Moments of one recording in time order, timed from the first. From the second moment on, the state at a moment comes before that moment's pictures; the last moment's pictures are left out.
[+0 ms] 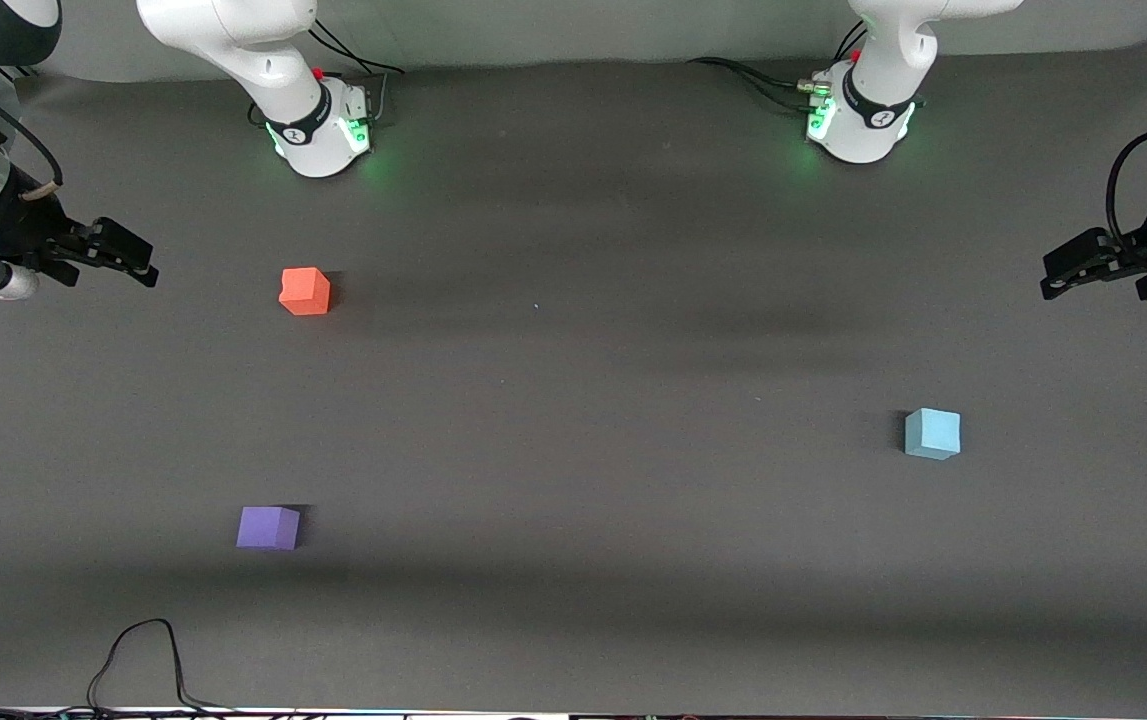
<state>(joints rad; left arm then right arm) -0.01 0.00 0.01 -1.60 0.00 1.59 0.02 0.10 -0.15 -0.06 -1.82 -0.01 1.64 0.10</state>
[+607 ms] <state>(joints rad) -0.01 0.01 0.01 -1.60 0.00 1.58 0.06 0.10 -0.18 -0.06 -1.80 -0.01 1.56 0.10</state>
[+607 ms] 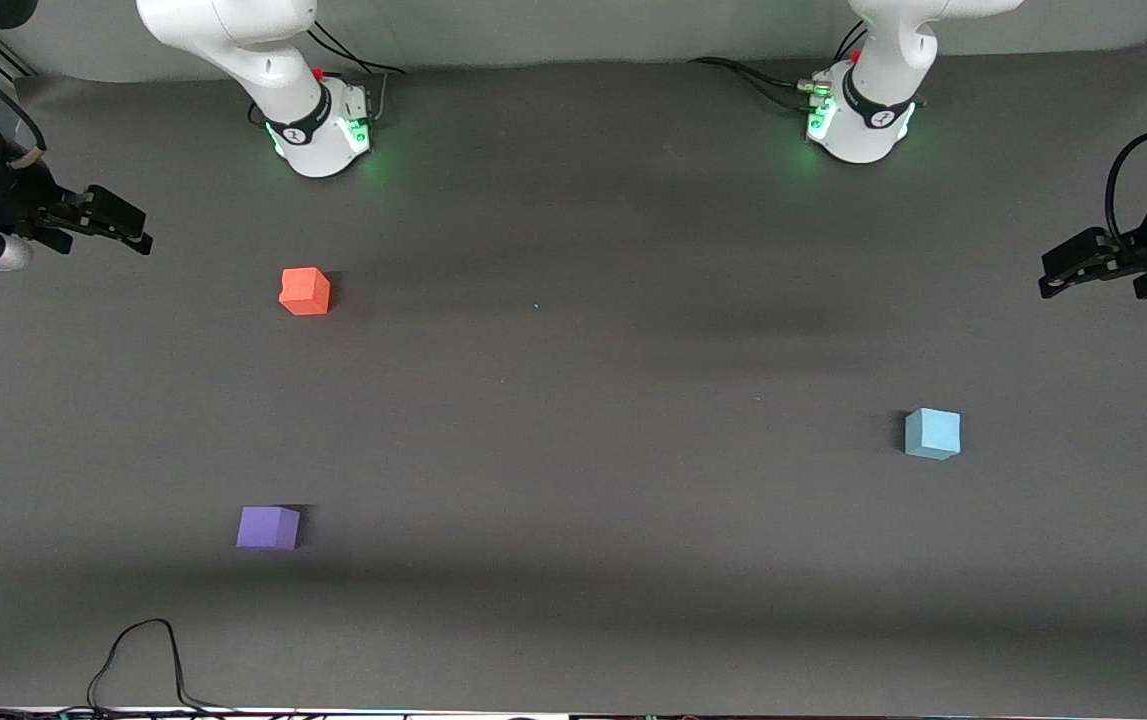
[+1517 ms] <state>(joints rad) -0.01 0.03 0.03 -1.88 0.00 1.92 0.15 0.10 -0.17 -0.07 -1.86 -0.01 1.57 0.10</state>
